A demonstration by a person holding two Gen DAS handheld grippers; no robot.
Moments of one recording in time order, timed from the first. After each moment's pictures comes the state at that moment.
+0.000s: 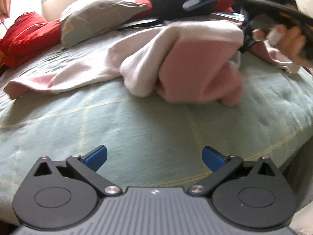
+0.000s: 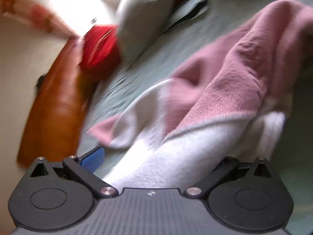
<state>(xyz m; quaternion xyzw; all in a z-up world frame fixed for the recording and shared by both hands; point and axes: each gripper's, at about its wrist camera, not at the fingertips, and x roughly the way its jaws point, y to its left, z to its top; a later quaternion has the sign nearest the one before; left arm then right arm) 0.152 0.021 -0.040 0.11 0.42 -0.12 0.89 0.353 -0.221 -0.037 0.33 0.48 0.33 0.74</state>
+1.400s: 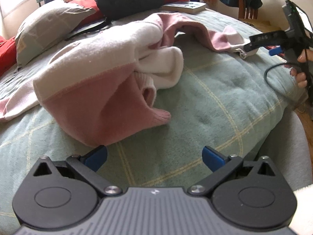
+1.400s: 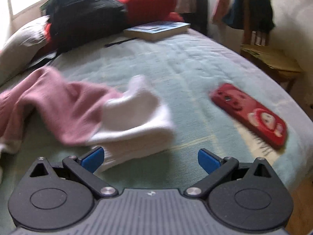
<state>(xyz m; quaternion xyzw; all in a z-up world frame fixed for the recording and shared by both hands) 0.142 -0.062 -0.043 0.15 0.43 -0.23 0.86 0.229 -0.420 -0.058 0.08 0.39 -0.13 0.91</state>
